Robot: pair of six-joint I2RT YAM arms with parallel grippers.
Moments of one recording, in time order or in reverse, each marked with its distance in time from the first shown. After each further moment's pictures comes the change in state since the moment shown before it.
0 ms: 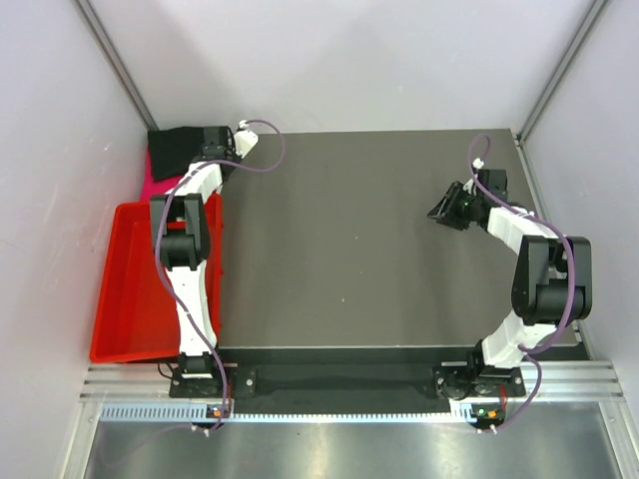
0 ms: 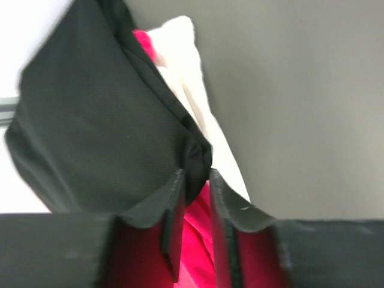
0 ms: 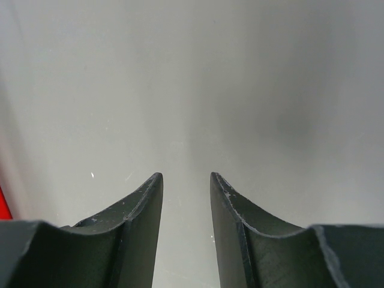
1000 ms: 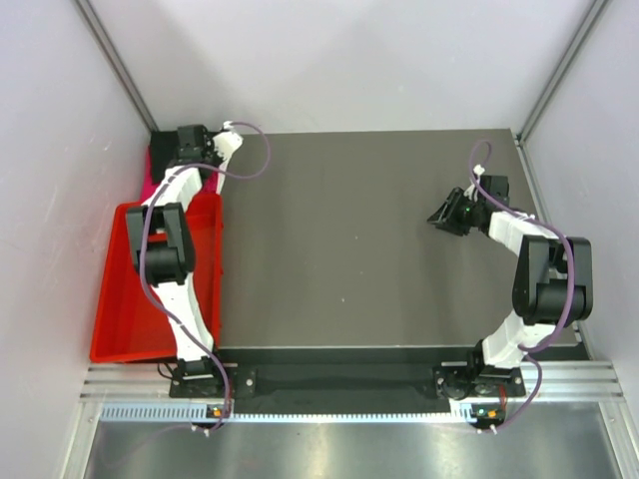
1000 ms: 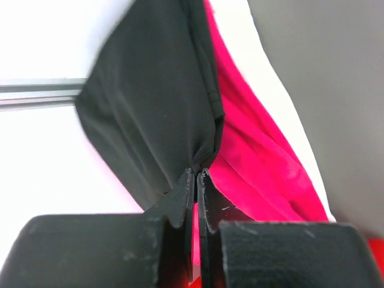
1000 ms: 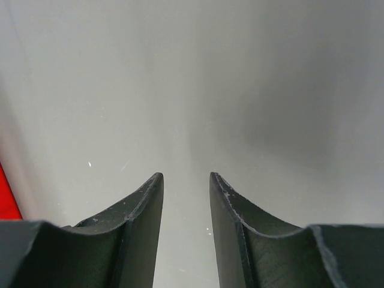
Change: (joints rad) left arm 0.073 -0.206 -0.177 0.039 0.066 0.172; right arm -0.021 0.000 -0.051 0.025 -0.053 0.000
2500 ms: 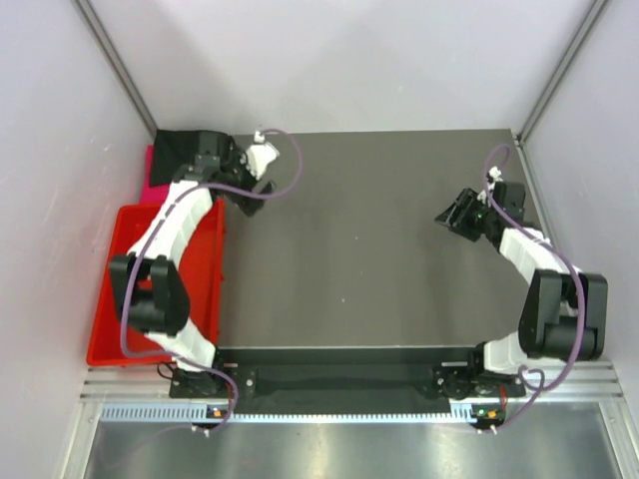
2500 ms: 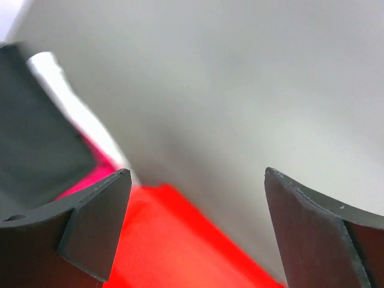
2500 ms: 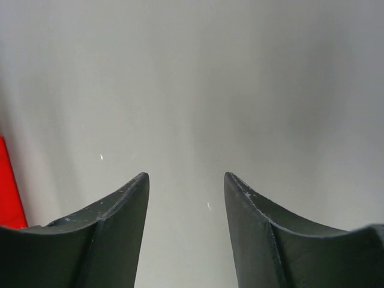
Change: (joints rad) left arm -0.159 -0.368 -0.137 -0.434 0.313 -0.249; right arm -0.042 -0.177 -0.090 0.003 0.008 -0.001
